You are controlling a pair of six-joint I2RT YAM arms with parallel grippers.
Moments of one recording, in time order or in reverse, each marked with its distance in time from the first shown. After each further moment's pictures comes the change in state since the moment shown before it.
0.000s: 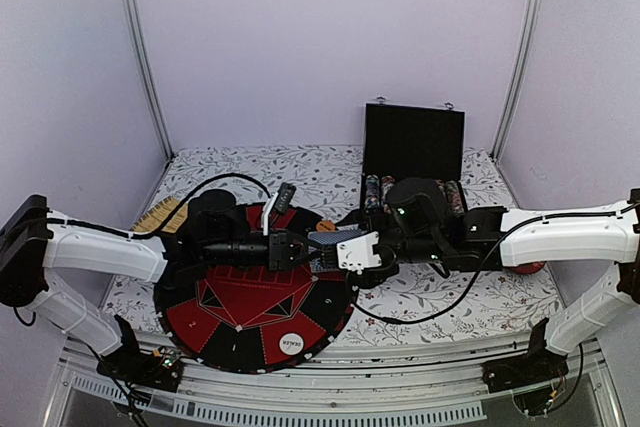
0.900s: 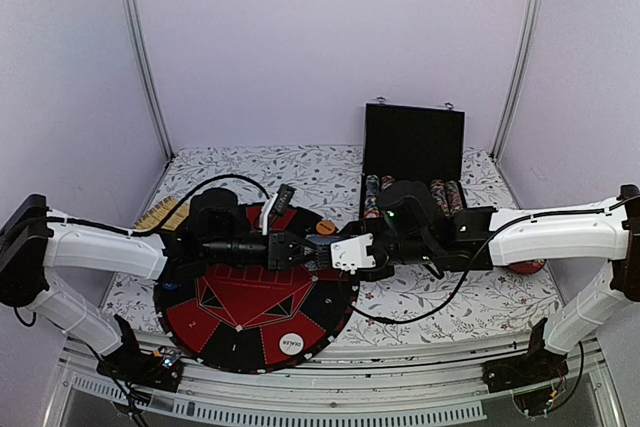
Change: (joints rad) left arm 0.017 0.002 0.008 -0.064 0.004 0.005; right arm -0.008 0.055 0.021 -0.006 0.013 0.035
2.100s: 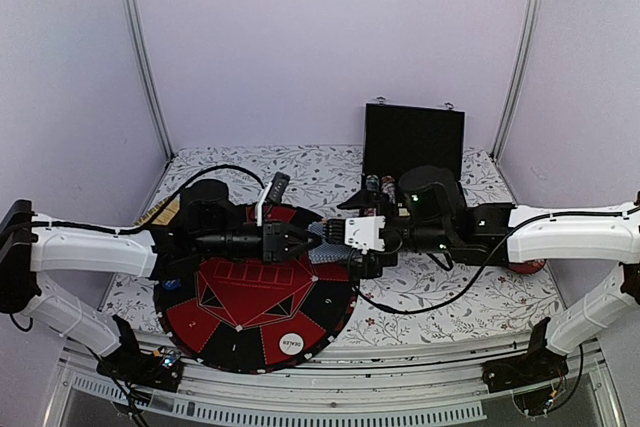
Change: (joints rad) left arm -0.003 -0.057 0.027 -0.044 0.000 0.000; right arm -0.044 -0.072 -0.037 0.098 -0.094 0.096
